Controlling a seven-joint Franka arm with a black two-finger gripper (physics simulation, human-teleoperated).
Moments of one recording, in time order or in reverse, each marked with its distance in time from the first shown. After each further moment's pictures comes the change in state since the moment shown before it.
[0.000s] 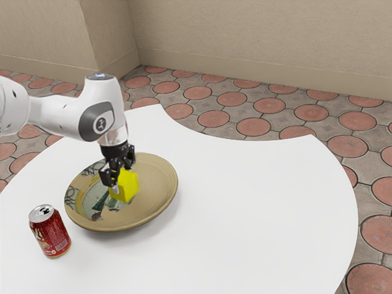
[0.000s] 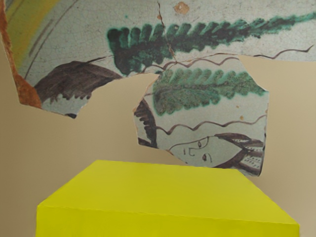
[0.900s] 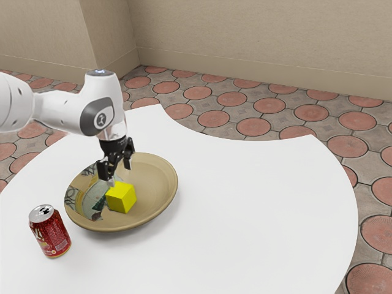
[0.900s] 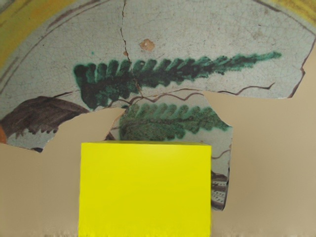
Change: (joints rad) arm 0.047 0.056 -0.015 0.072 0.026 -0.004 0.009
